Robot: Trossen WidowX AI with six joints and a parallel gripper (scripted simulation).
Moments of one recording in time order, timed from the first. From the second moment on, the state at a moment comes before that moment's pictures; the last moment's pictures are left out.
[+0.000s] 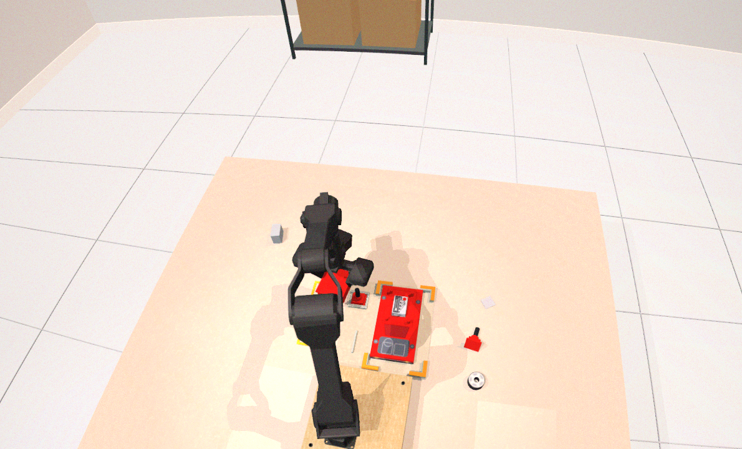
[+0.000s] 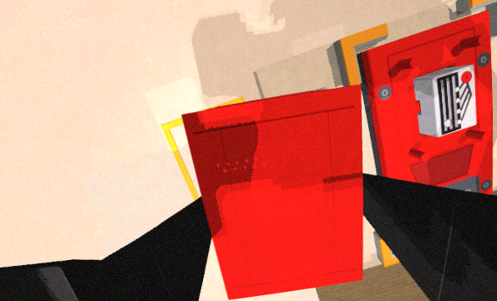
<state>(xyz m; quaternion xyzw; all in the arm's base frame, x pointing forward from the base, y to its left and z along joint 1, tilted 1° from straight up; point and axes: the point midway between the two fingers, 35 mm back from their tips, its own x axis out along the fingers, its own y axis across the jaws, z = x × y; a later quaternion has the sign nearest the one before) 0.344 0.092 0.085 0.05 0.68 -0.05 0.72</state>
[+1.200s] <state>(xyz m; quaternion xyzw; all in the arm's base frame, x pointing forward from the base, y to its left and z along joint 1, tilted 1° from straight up) 0.342 -0.064 0.088 -0.01 0.69 0.00 0.73</state>
